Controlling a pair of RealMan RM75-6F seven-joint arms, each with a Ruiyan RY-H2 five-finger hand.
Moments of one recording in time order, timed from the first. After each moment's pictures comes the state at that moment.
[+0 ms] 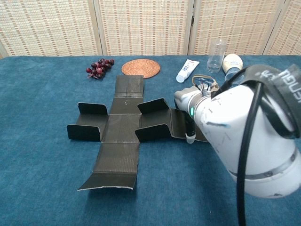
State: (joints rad) left arm -0.17 -1.22 -0.04 -1.37 1.60 1.51 -0.12; right arm 1.11 -1.92 0.35 -1.46 -0.14 1.34 -1.31
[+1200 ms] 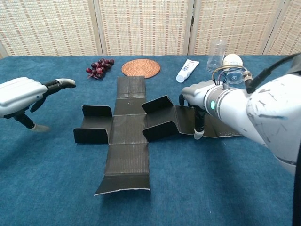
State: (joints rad) left arm -0.57 -1.65 -0.05 -0.85 1.65 1.16 -0.06; right arm 1.05 -1.79 0.28 -1.52 -0.21 1.21 -1.20
